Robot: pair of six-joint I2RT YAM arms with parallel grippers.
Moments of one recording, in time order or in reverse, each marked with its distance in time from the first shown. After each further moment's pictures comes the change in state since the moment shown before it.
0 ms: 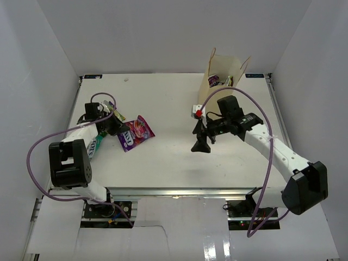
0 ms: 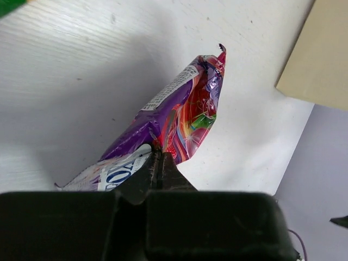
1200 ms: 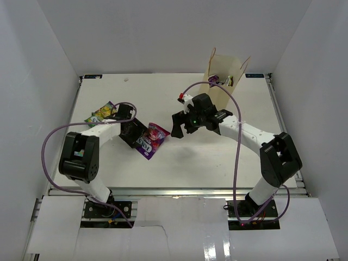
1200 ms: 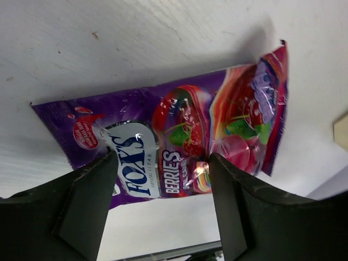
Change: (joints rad) left arm -0.352 0.036 -0.006 -0.151 -0.384 -0.460; right arm 0.152 0.342 0.105 0.351 0.493 0.739
